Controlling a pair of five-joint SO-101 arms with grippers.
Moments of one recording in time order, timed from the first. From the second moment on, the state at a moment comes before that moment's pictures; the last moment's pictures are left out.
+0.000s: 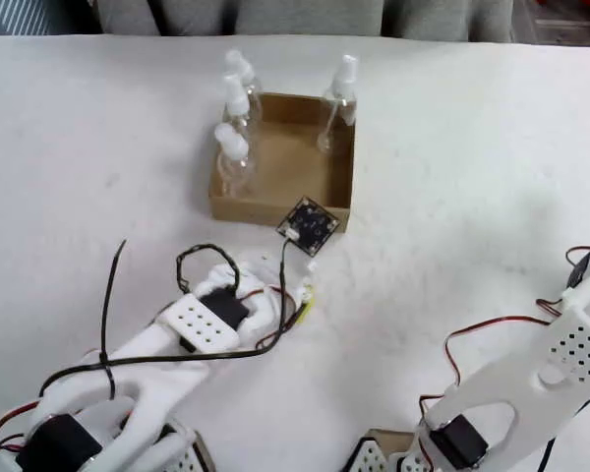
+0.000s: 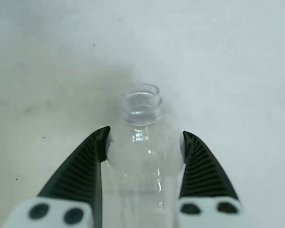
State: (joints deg) left arm 33.2 -25.5 61.9 29.2 2.4; right arm 48.1 49.0 -51.6 97.0 26.2
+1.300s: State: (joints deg) left arm 32.0 -25.8 61.9 29.2 2.4; right arm 44.6 -10.3 10.1 83.0 17.5
